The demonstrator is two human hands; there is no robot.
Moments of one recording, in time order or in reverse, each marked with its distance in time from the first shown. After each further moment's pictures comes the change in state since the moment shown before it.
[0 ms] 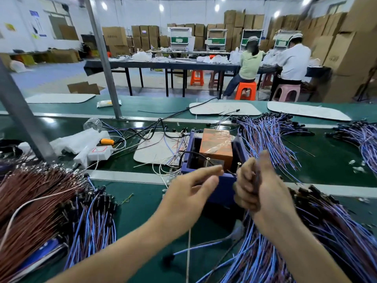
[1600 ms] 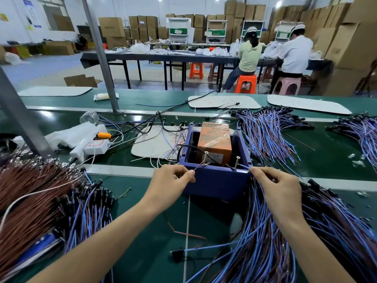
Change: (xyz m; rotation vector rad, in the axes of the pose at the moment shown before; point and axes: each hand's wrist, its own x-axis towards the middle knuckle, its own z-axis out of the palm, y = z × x) left_hand 0.030 -0.055 -0.024 0.373 0.144 -0.200; right_hand 0.033 0.028 -0.083 -0.808 0.388 -0.367
